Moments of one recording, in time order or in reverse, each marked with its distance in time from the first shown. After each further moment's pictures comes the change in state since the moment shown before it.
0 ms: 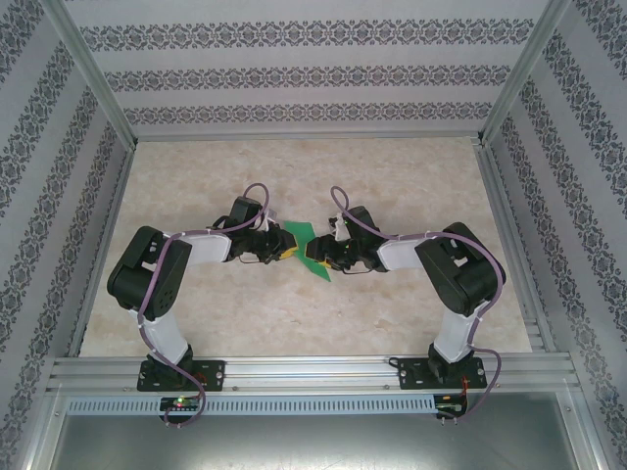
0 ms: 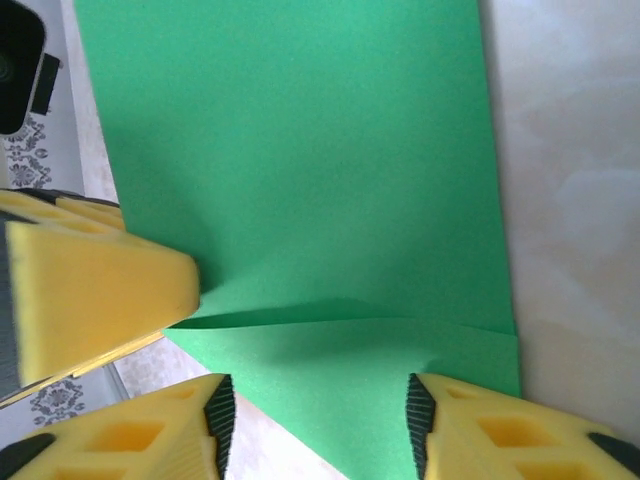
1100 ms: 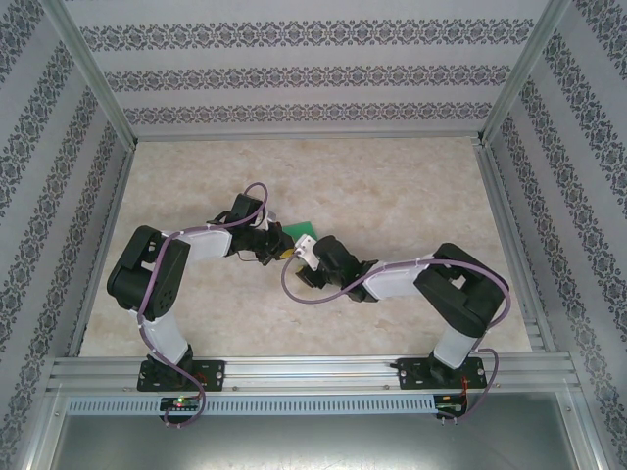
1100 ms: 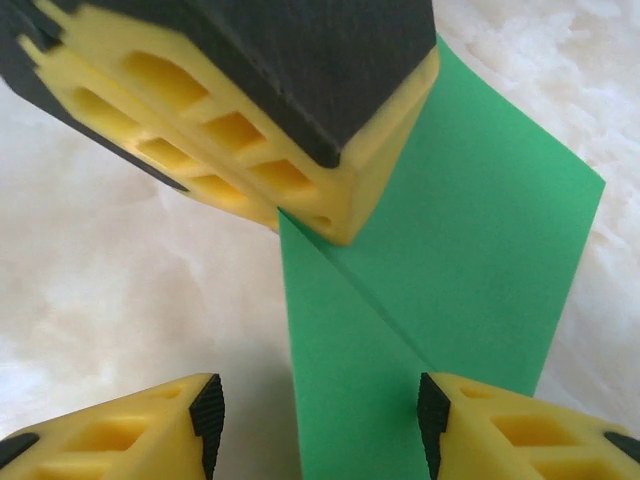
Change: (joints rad) left arm 0.000 -0.002 0.060 -0.157 0.003 -0.034; right arm 0.321 -0.086 -0.086 0.077 0.713 -0.988
